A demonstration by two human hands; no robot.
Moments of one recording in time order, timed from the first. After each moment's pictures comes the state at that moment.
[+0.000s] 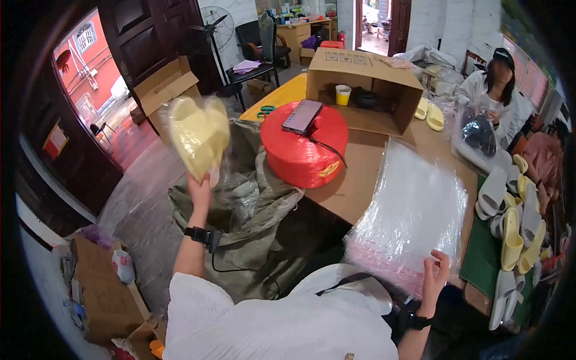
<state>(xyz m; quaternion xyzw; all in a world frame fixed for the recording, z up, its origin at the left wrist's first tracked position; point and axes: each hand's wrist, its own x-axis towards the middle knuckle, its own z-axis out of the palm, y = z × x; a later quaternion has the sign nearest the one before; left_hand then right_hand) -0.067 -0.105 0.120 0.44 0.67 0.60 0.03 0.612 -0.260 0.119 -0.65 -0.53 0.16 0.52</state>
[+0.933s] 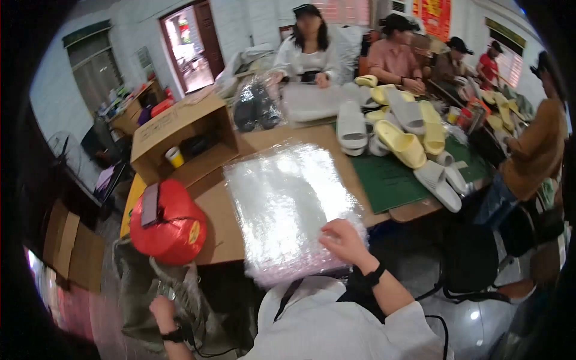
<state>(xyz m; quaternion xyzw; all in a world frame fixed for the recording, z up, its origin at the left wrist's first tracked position) -0.004 -0.079 0.072 0.63 0.76 -0.12 -0.11 0.609 -0.258 0.123 -0.63 -0.60 0.10 0.49</state>
